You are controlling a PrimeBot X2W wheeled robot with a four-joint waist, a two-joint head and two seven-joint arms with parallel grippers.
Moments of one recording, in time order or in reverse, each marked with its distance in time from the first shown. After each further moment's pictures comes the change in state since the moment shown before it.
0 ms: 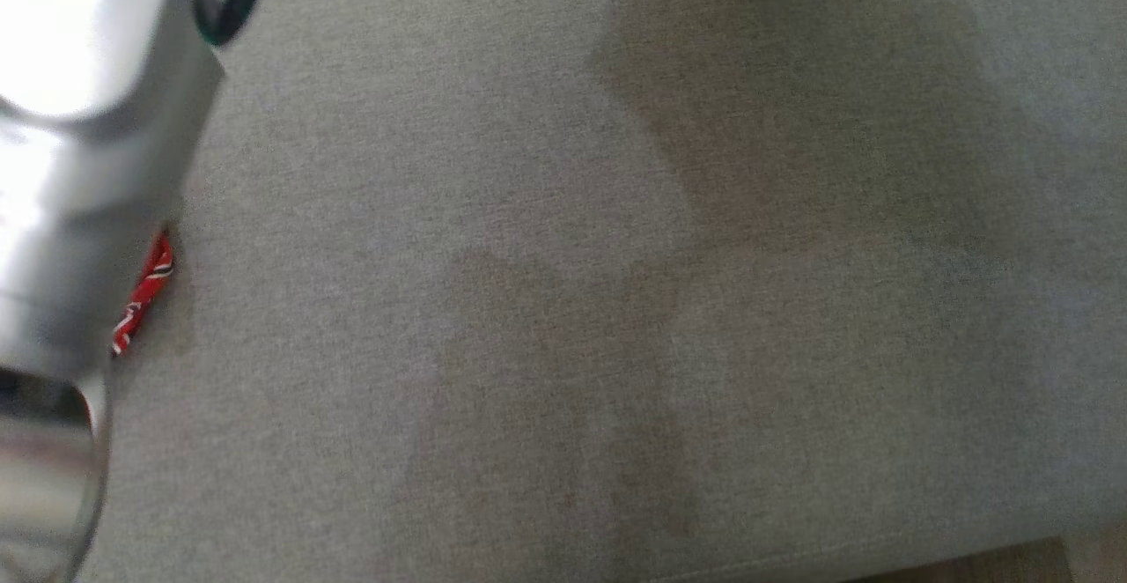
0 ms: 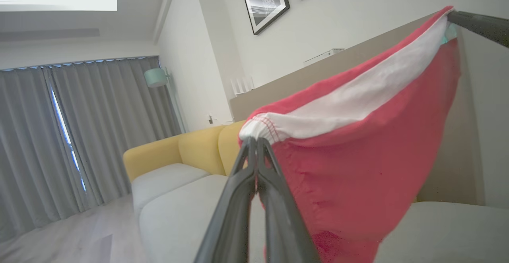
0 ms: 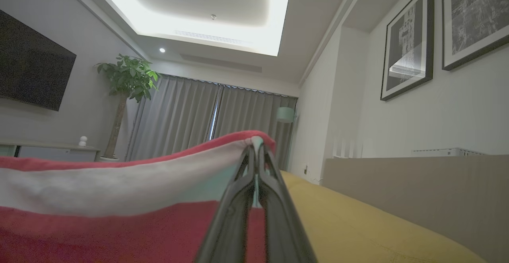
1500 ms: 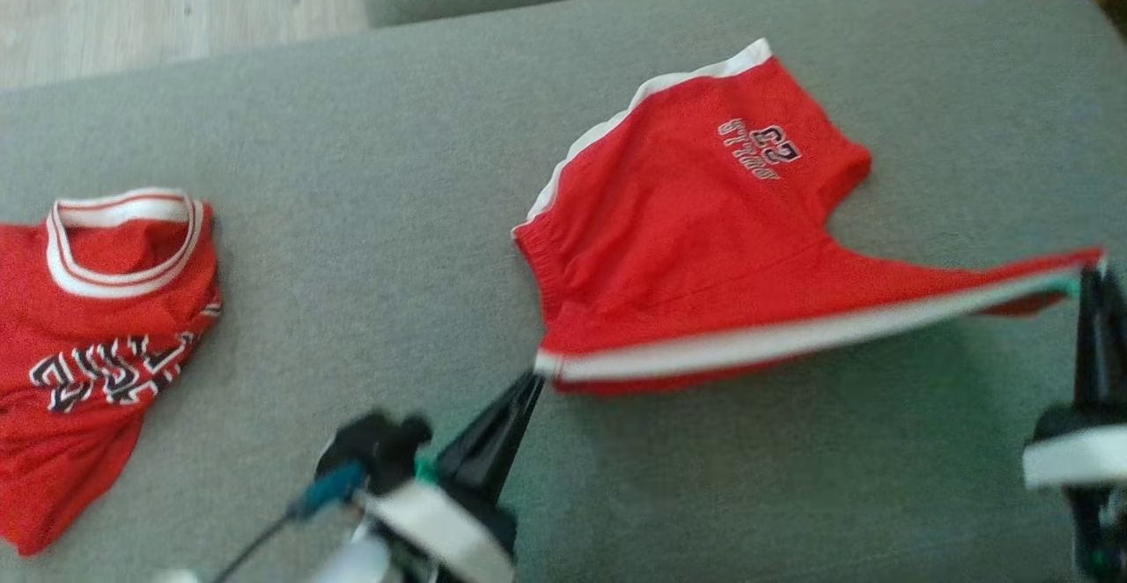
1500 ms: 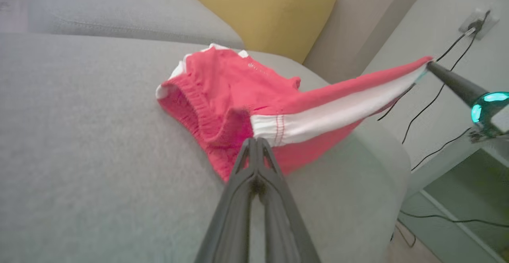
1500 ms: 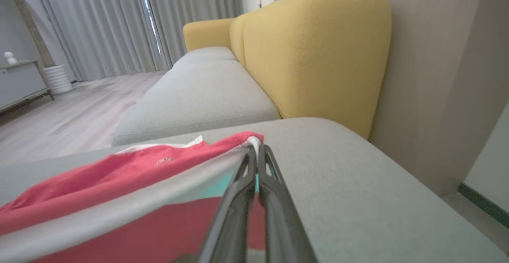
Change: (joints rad) left arm 1.160 -0.004 -0.028 -0.466 -0.153 0.040 0.162; right arm 1.198 0.197 -0.302 -0.442 0.049 0.000 0.178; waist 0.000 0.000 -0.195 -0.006
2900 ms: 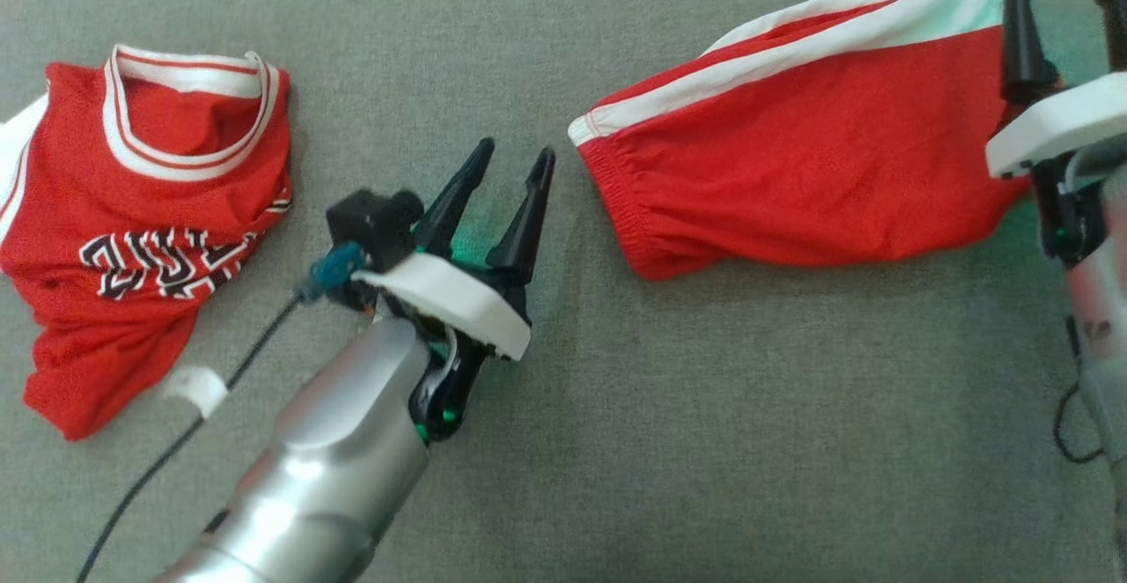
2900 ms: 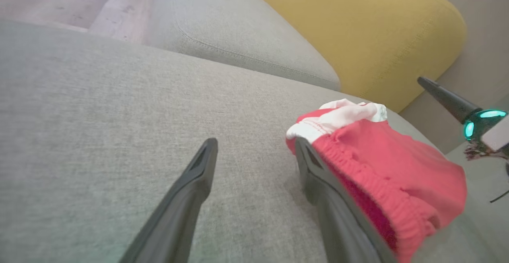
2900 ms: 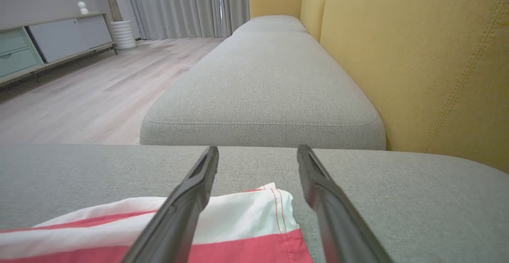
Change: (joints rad) left arm -0.527 -0.195 -0.036 0.491 -0.222 -0.030 -0.121; right arm -0.890 -0.164 0.336 0.862 0.009 0.000 -0.155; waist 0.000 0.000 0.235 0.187
